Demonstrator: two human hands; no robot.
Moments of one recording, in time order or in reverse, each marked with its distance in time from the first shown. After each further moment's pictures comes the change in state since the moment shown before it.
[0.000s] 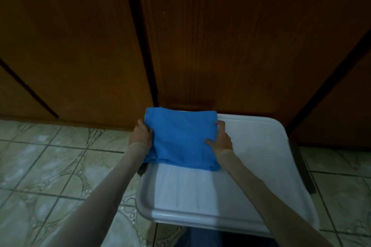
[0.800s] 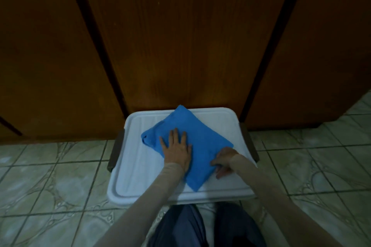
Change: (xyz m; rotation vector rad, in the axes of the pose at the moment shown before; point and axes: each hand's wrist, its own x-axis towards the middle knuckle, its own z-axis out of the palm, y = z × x) left_hand -0.145 0.107 0.093 0.358 -0.103 0.487; right_hand -0.080 0.075 -0.104 -0.060 -0.278 0.464
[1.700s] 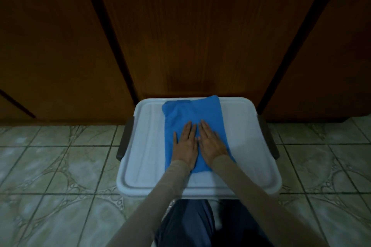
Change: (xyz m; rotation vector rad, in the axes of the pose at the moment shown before) left_hand 0.012 -0.020 0.030 -0.193 0.042 0.103; right_hand 0.038 -0.033 0.069 -0.664 0.356 -0.643
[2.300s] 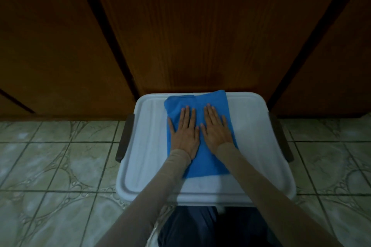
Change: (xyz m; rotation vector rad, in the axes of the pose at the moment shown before) left_hand 0.034 -0.014 -0.005 0.141 0.102 -0.022; right_hand 0.043 0.011 0.002 -0.078 0.113 0.040
